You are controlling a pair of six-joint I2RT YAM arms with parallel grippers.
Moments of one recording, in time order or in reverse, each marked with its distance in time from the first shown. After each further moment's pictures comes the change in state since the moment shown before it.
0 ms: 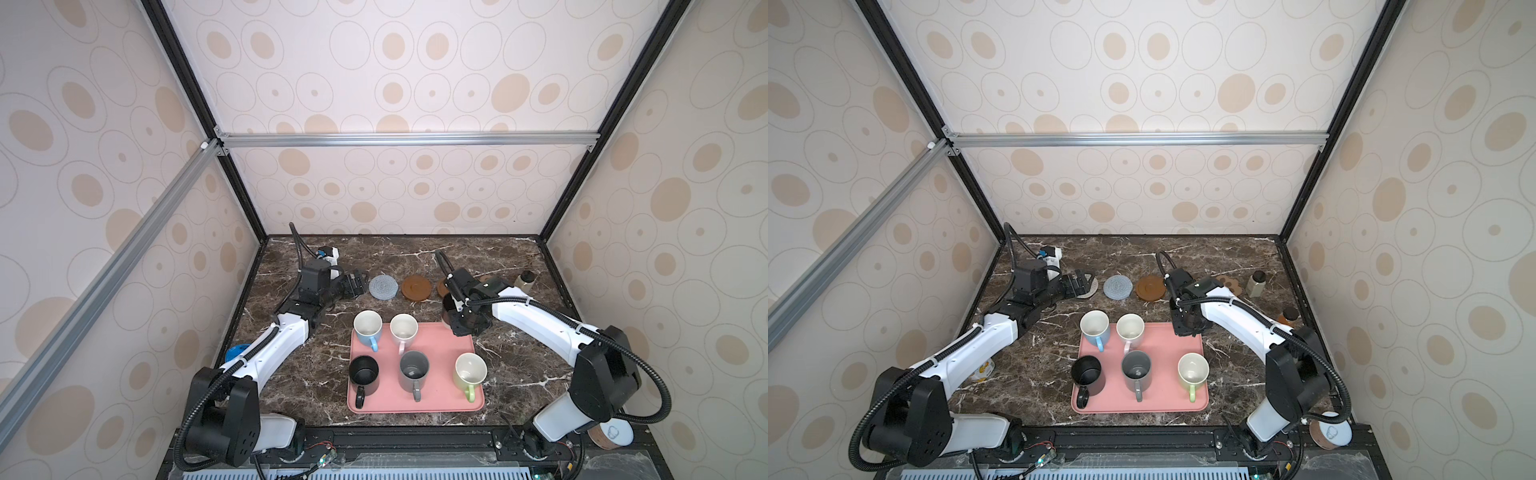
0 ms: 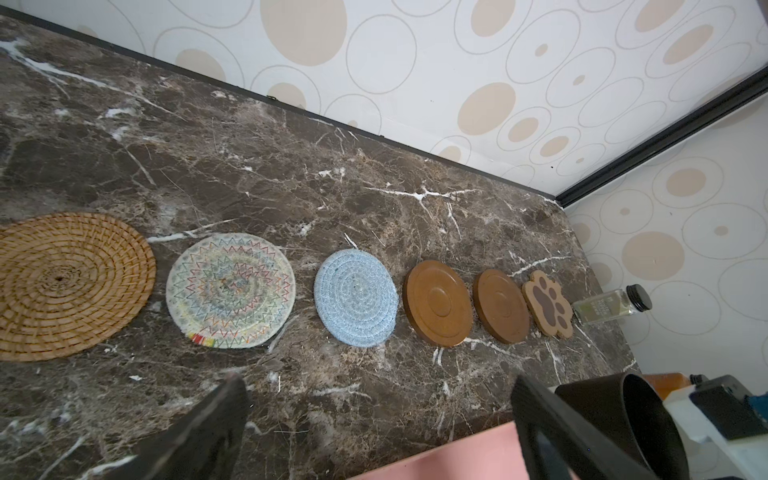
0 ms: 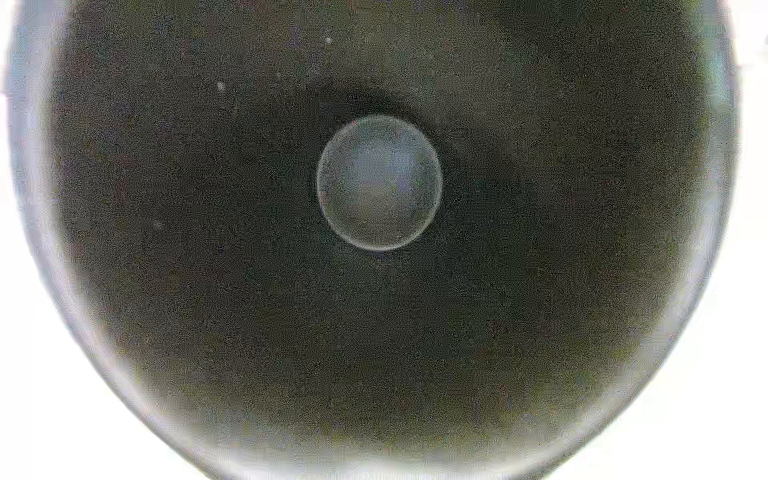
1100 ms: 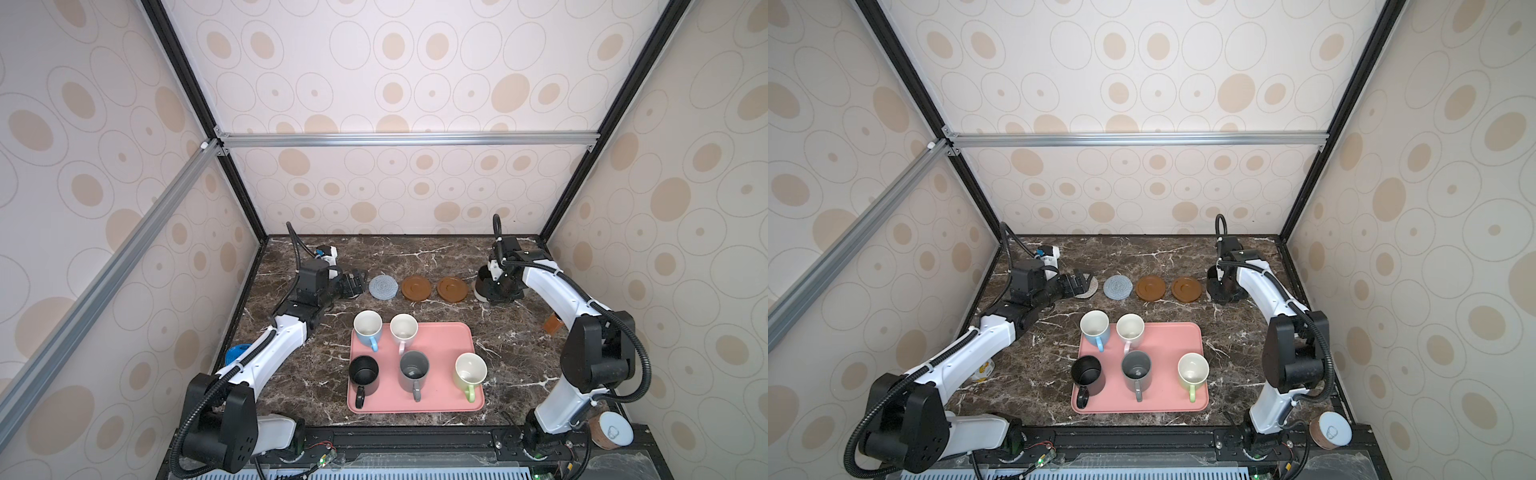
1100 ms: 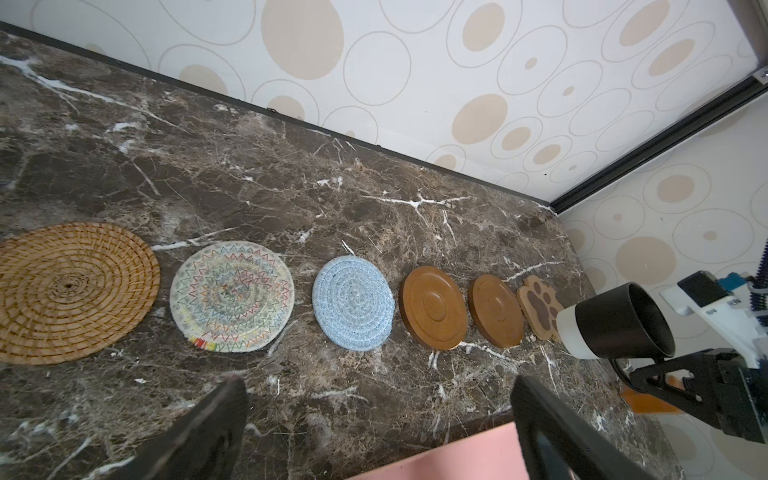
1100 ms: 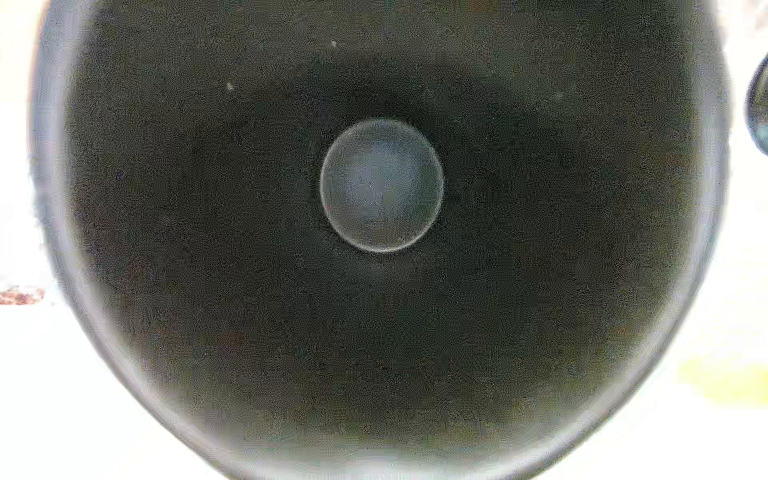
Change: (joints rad) left arm 0.000 -0.030 0.000 -0.007 -0.004 0.000; right arm -0.415 0.151 0.204 0.013 -0.060 -0.286
